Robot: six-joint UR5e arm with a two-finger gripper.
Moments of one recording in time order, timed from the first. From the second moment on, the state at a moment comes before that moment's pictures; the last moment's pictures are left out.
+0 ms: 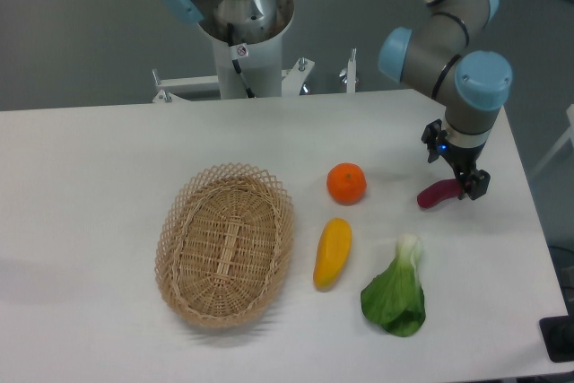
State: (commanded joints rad) arm 2.85 -2.05 -1.79 -0.77 1.62 1.95
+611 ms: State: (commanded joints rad) arm 2.85 -2.07 -1.79 -0.75 1.62 1.89
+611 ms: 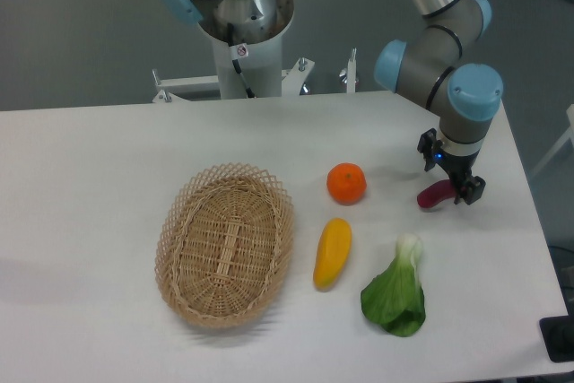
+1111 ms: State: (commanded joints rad) arm 2.85 -2.05 -1.76 -0.75 1.62 1.89
